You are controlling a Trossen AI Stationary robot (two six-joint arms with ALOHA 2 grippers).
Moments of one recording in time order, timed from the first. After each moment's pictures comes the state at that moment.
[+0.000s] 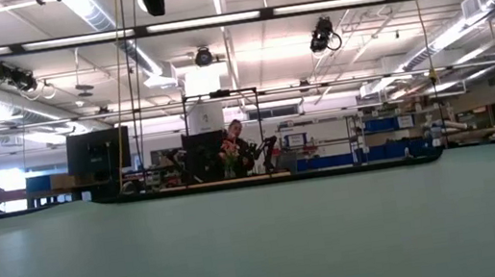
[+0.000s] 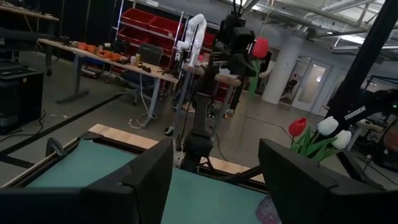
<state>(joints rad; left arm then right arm) 0.12 1.10 0.84 0.37 0.05 -0.30 0.08 0.31 1.20 -1.08 -0.41 0.23</state>
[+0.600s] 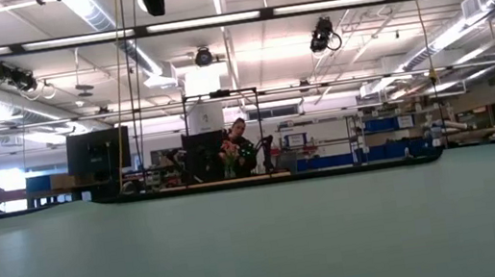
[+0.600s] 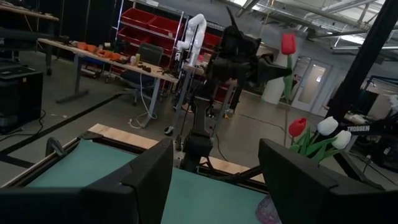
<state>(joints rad) 0.12 1.10 0.84 0.37 0.05 -0.30 0.07 0.23 0.70 -0.09 -0.85 0.60</state>
